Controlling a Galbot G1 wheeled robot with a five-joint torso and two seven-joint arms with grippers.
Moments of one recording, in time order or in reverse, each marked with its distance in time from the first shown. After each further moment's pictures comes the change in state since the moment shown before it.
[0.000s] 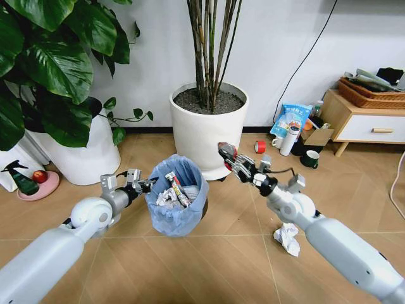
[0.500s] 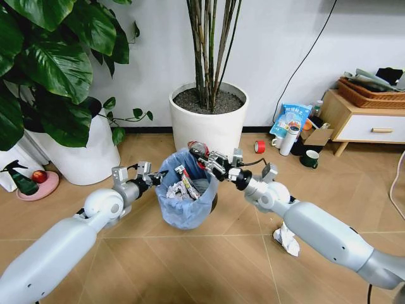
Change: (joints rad) left arm -0.078 -0.044 0.058 0.021 -0.010 0.006 -0.013; right arm 0.149 0.062 -0.221 -0.050 0.028 -0.008 0.028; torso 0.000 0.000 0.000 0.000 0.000
